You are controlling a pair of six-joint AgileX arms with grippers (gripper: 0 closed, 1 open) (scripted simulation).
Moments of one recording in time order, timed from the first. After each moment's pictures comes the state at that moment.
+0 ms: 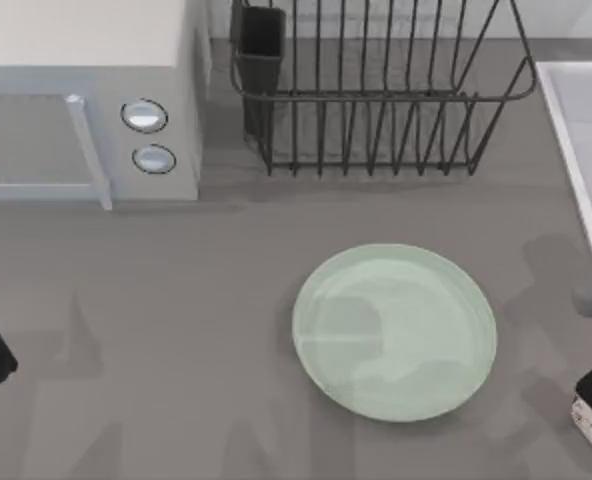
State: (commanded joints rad) left arm 0.00 0.00 0.00 0.00 0.00 0.00; right arm 0.24 1.39 0.80 -0.93 0.00 -0.37
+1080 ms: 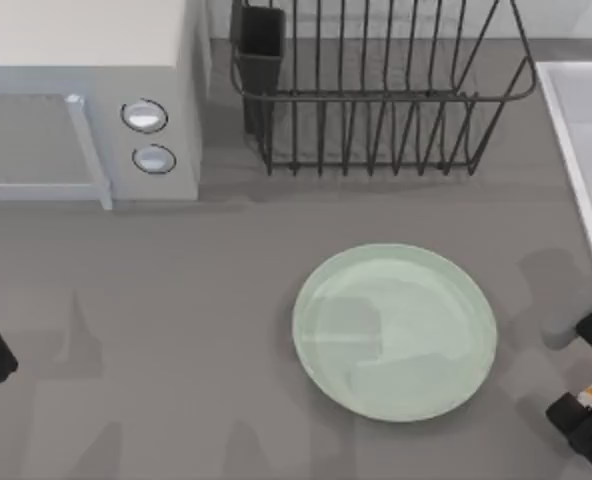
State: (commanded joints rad) left arm 0.00 0.00 0.00 0.00 0.00 0.00; right arm 0.25 1.63 0.65 -0.60 0.00 -0.38
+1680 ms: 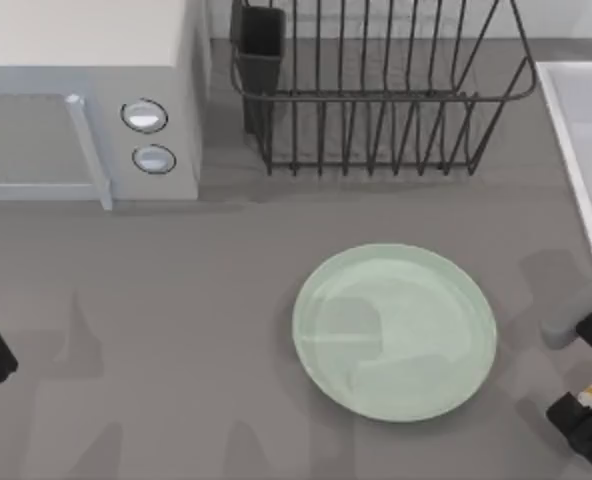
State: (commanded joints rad) left arm 0.00 0.00 0.00 0.00 0.00 0.00; right arm 0.25 1.63 0.65 -0.59 0.00 -0.38
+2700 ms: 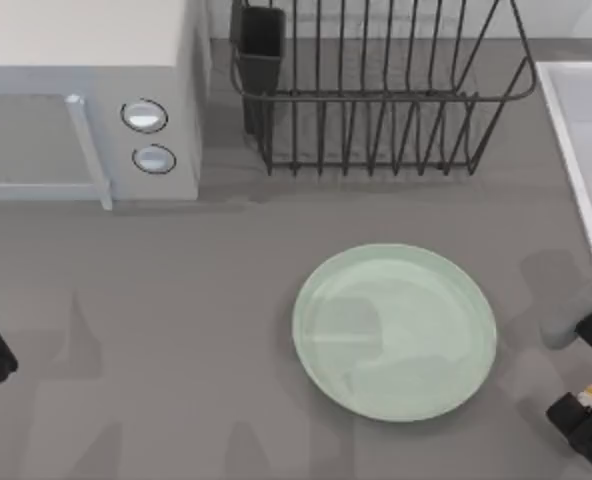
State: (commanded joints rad) left arm 0.00 0.00 0.00 0.00 0.00 0.00; right arm 0.25 1.56 0.68 -0.67 -0.01 -0.38
